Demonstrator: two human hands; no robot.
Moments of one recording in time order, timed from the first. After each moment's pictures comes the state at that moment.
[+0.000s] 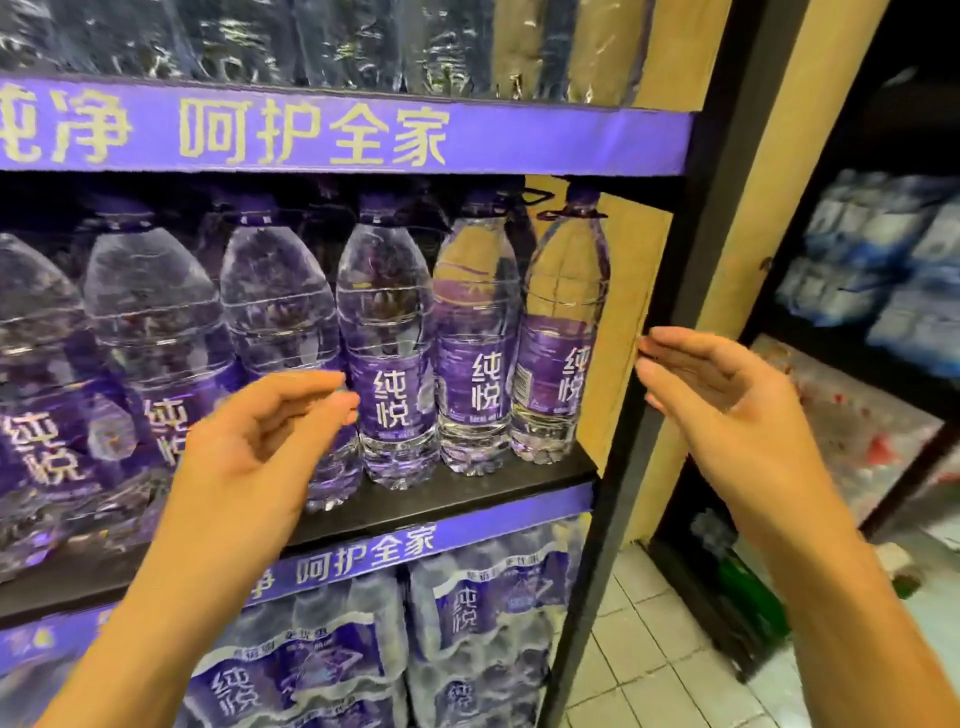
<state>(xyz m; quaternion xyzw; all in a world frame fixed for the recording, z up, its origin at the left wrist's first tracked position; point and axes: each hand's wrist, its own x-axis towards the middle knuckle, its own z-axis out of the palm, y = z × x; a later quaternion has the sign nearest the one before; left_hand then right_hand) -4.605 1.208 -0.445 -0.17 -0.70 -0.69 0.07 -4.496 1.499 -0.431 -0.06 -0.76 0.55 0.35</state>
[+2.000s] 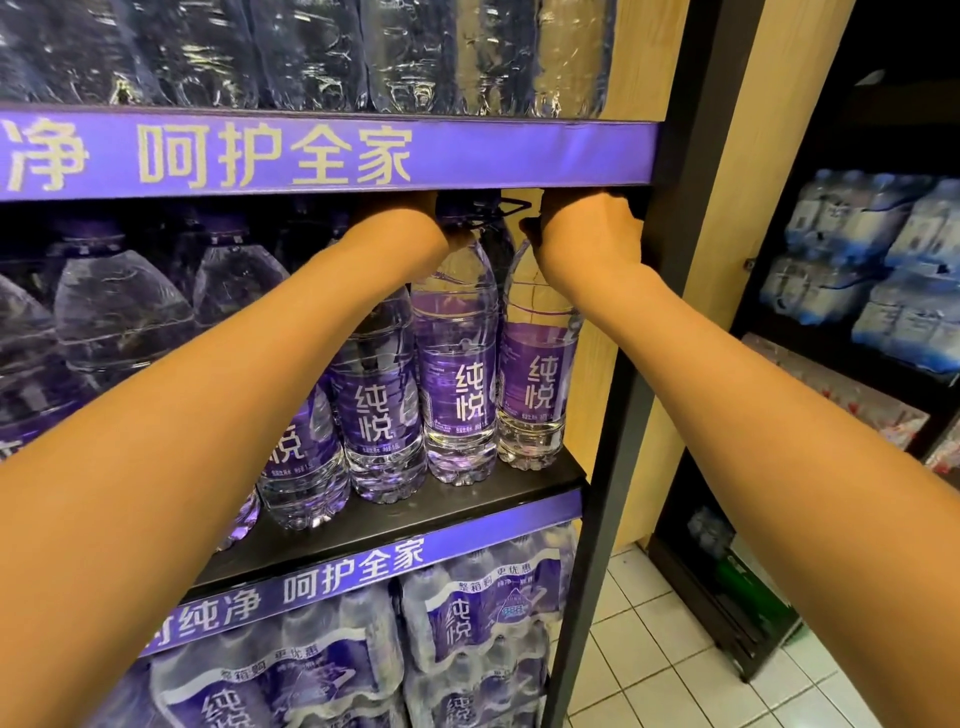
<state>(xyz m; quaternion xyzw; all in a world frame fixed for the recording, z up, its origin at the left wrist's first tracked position) -4.709 1.342 -0.312 -0.23 -0.95 -0.20 0.09 -4.656 1.503 -0.332 -0.17 -0.93 -0.06 0.32</state>
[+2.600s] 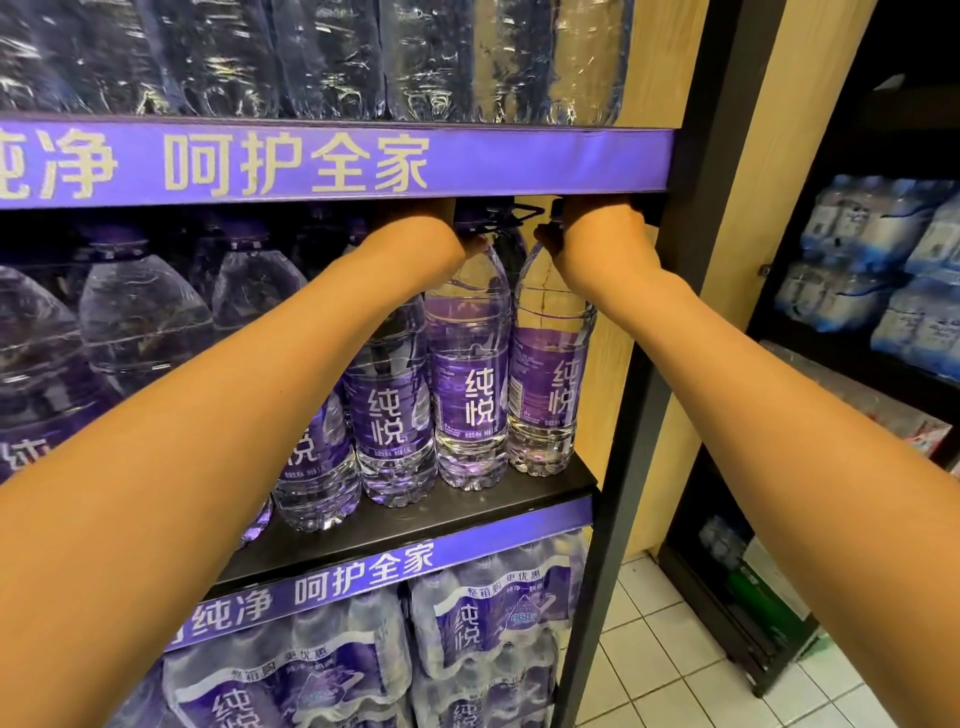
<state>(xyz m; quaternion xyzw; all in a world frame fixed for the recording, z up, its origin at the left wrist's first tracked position) -4.684 1.342 -0.306 -0.23 -0.96 -0.16 0.10 -4.655 1.508 -0.332 -0.13 -0.94 -0.01 0.32</state>
